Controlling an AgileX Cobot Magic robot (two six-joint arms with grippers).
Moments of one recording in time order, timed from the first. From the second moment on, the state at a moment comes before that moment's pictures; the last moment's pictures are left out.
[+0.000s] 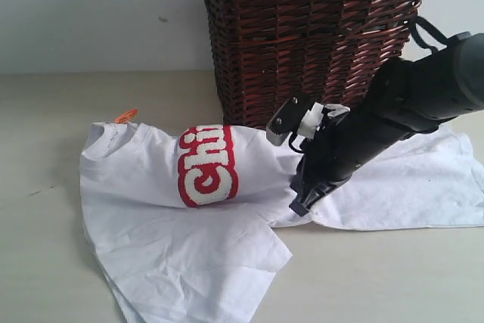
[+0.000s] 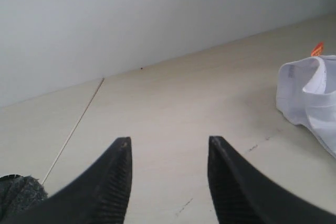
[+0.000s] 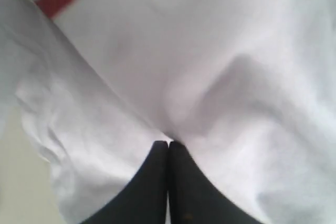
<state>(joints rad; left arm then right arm) -0.01 0.32 0.00 -1.23 -0.15 1.54 0.39 1.95 -1.05 0.63 0.43 -1.14</state>
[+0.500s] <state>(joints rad) -0.01 0.32 0.00 -1.23 -0.15 1.54 0.49 1.97 -1.05 1.15 0.89 -1.78</state>
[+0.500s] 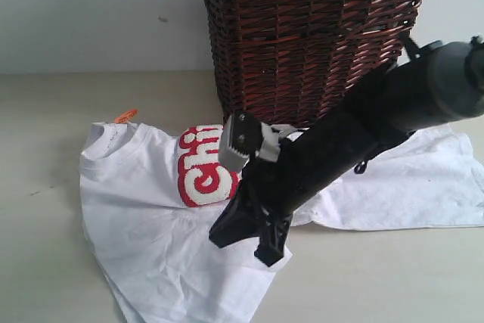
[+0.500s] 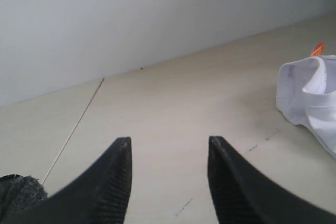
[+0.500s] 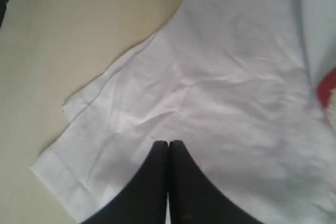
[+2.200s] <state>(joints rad) -0.01 0.32 0.00 -1.23 -0.15 1.54 0.82 2.25 -1.56 0.43 1.02 -0.71</state>
